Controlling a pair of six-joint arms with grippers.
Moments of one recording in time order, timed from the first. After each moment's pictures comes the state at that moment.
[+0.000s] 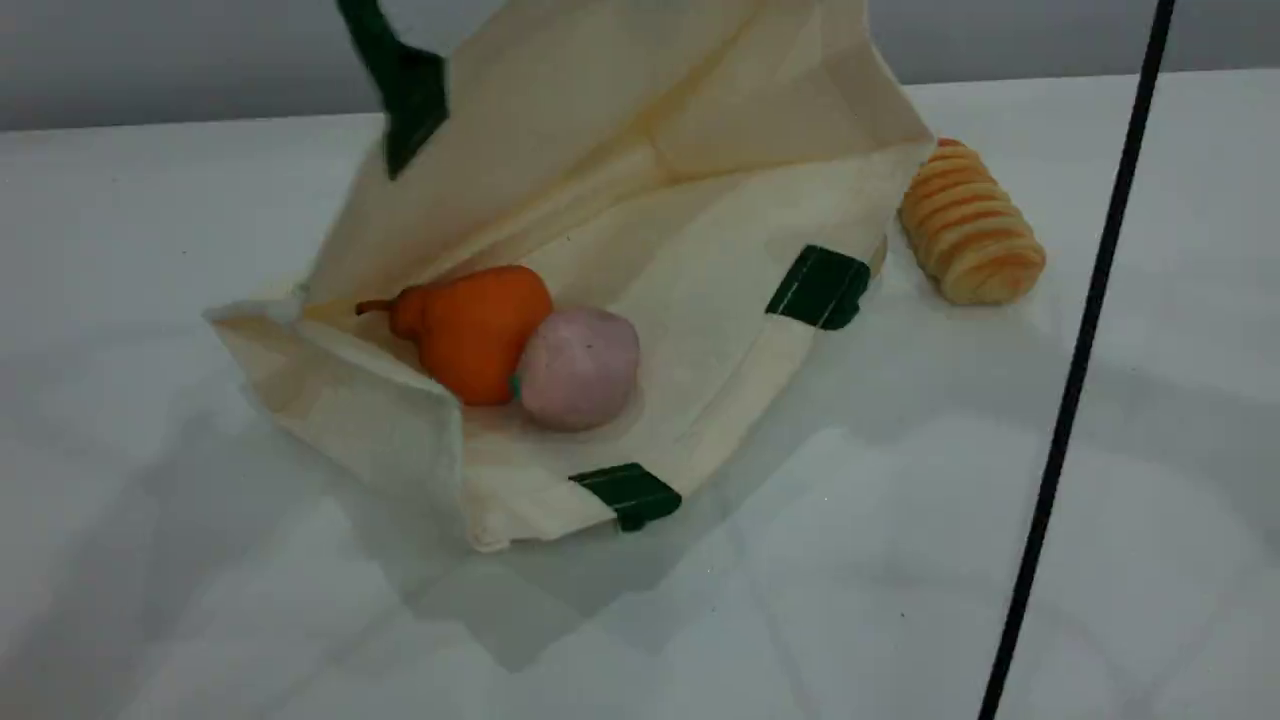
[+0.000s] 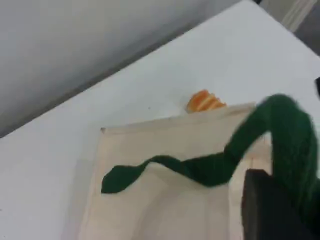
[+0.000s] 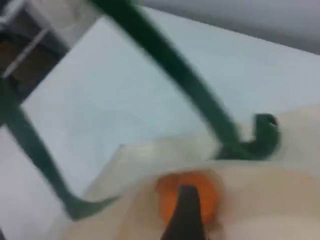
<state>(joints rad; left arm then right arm) -0.31 1.59 -1.54 -0.57 0.79 0.59 0.19 1.65 -1.24 1.18 0.79 -1.07</state>
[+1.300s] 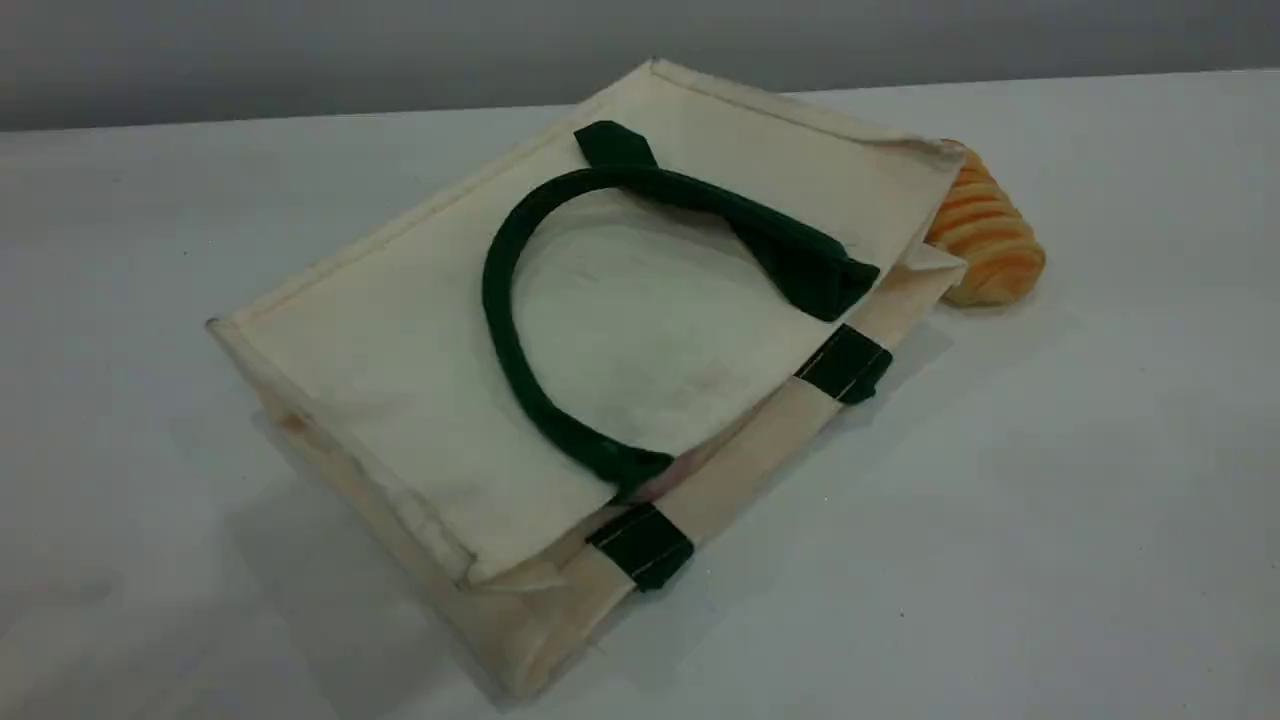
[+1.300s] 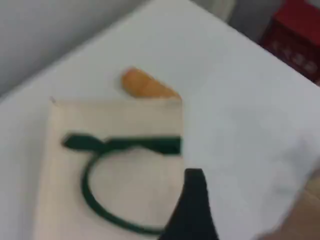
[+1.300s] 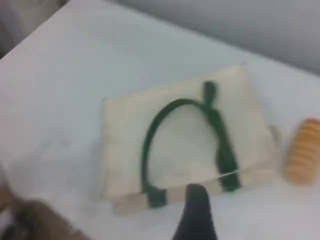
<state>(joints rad) -0.32 1.21 -1.53 -0.55 1.19 0.47 0.19 0.75 -1.24 0.44 1.23 -0.29</state>
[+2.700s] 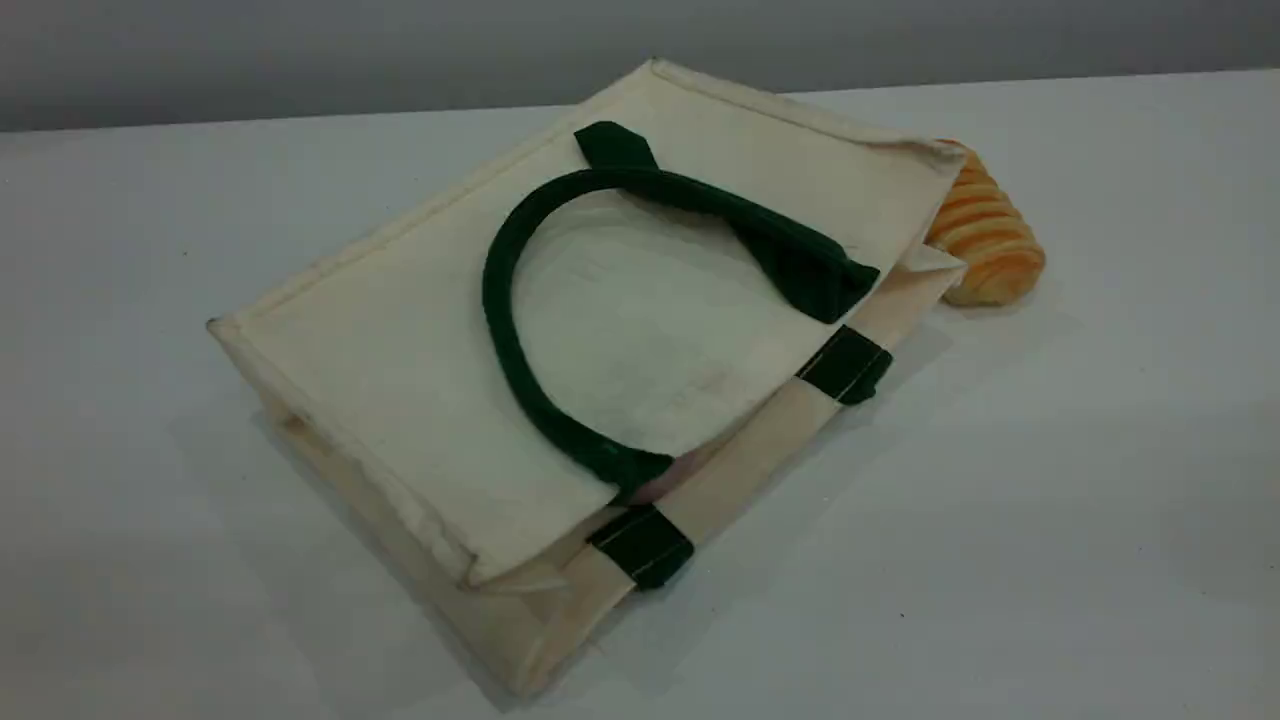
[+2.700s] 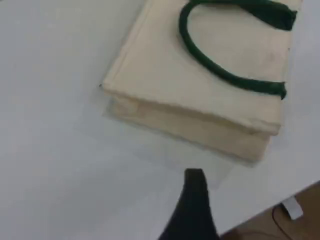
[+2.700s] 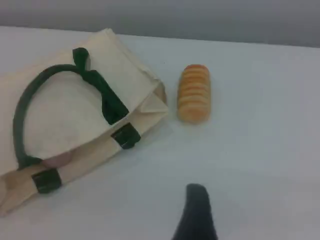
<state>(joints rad) -0.32 0.12 -0.52 -0.14 1.06 0.12 0.19 0.00 -0.50 0.09 1.06 -0.02</state>
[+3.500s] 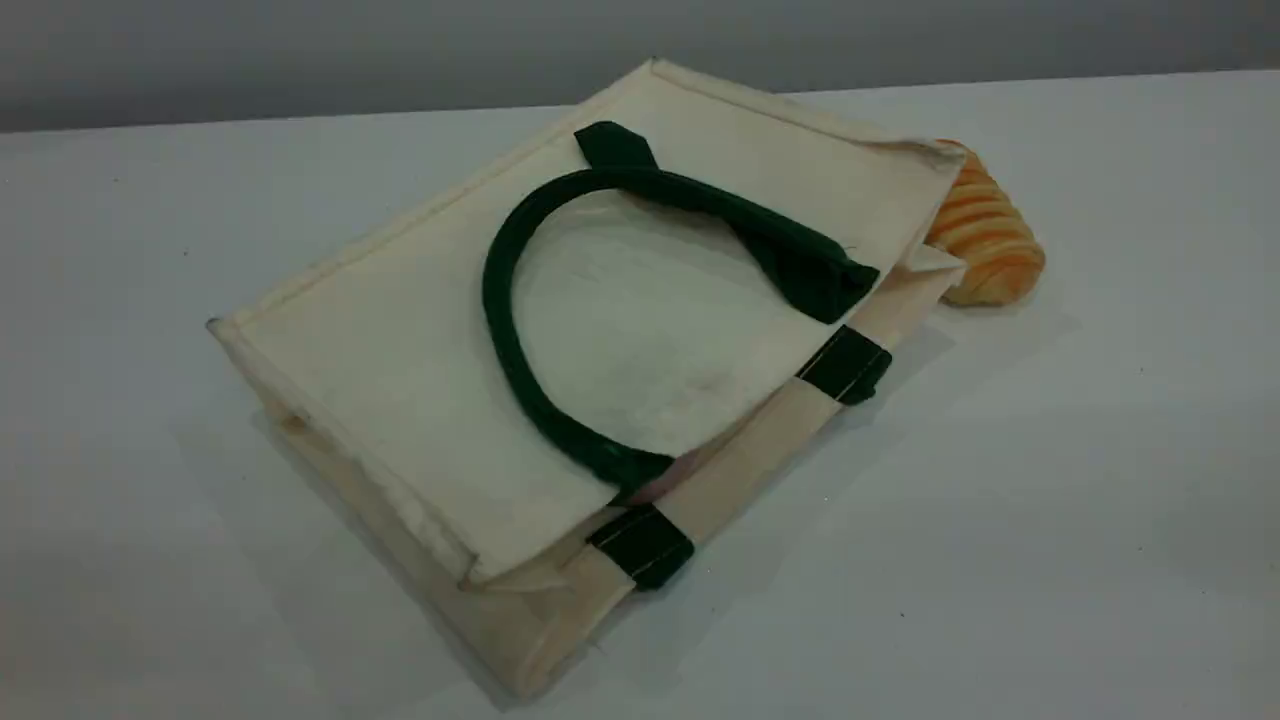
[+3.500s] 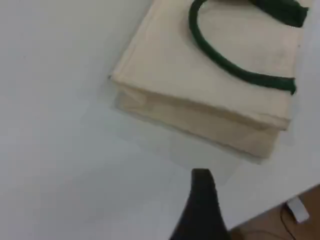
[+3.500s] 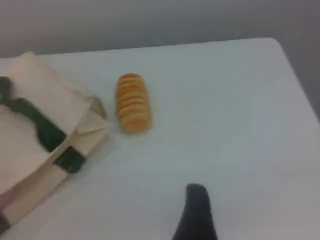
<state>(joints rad) -0.29 0.08 -0.50 -0.12 1.08 0.10 -0.04 0.00 -0.50 0.11 1.07 -0.02</state>
